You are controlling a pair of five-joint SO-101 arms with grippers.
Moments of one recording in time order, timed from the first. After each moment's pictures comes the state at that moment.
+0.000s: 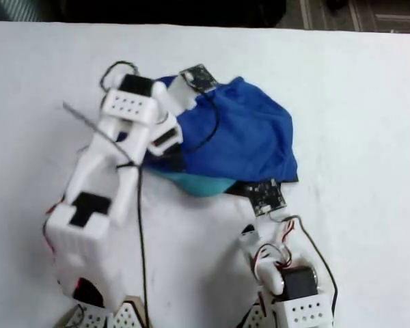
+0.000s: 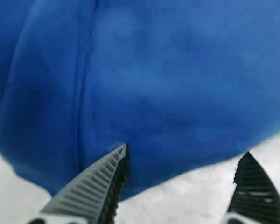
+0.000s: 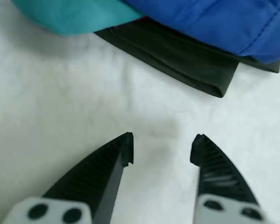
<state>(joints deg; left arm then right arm) 9.5 26.9 -19.3 85.8 -32.9 -12.5 -103.5 96.3 72.4 9.8</state>
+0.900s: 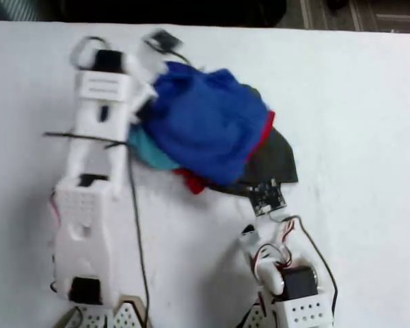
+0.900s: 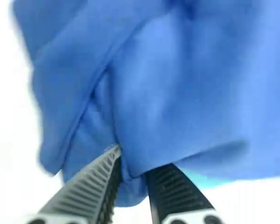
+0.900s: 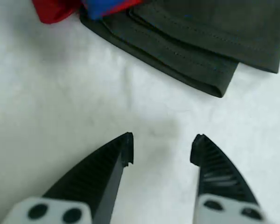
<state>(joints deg) -3.7 42.2 -58.5 102.2 -25.4 -12.5 -103.5 96.3 72.4 9.8</state>
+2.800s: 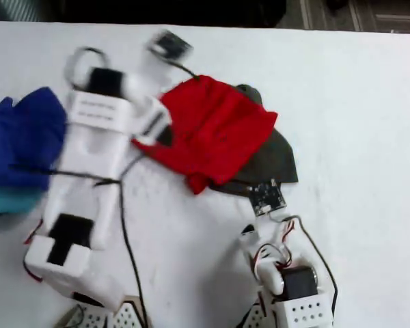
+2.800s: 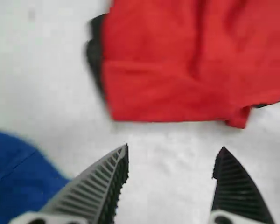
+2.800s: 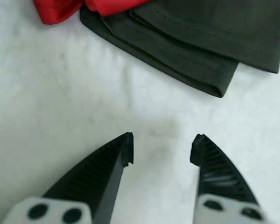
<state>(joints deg) 8.7 8.6 -14.7 89.6 -20.8 -12.5 -103.5 96.3 72.4 9.8</state>
